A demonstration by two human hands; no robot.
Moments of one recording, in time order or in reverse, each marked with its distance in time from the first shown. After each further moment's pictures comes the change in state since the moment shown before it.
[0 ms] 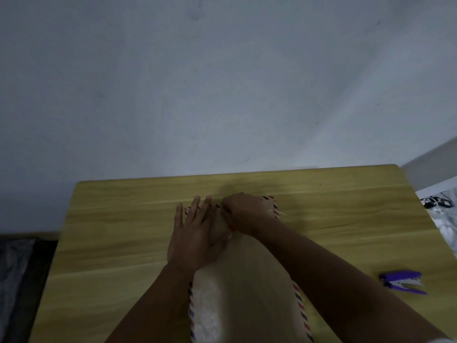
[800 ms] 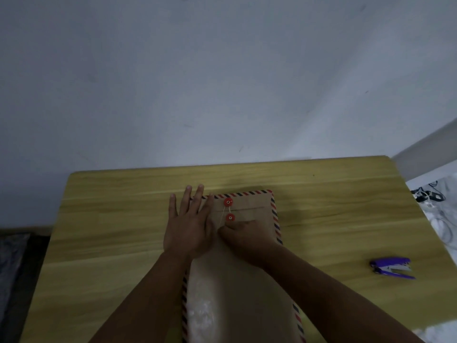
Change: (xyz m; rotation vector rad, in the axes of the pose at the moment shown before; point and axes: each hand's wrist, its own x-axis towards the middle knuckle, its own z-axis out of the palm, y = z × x) left_hand -0.002 0.003 0.006 0.009 0.006 -0.018; right_hand -0.086 -0.005 0.037 -0.151 0.071 -0.307
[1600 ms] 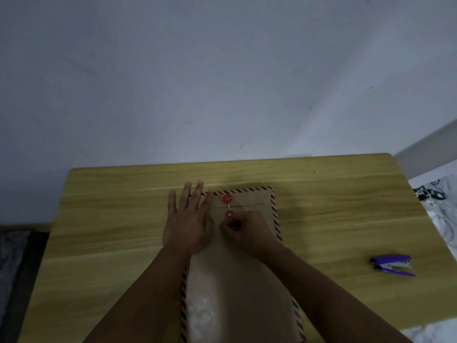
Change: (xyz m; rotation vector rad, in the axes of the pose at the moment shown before) left_hand 0.002 -0.003 0.003 0.008 -0.002 -0.010; right_hand 0.001 0.001 0.005 0.789 0.173 0.447
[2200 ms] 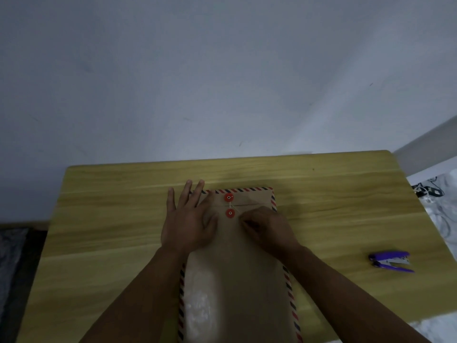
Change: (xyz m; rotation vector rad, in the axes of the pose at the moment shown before) left_hand -0.003 -0.001 -0.007 -0.059 0.035 0.018; right_hand -0.019 0.029 -0.033 -0.344 0.117 -0.235
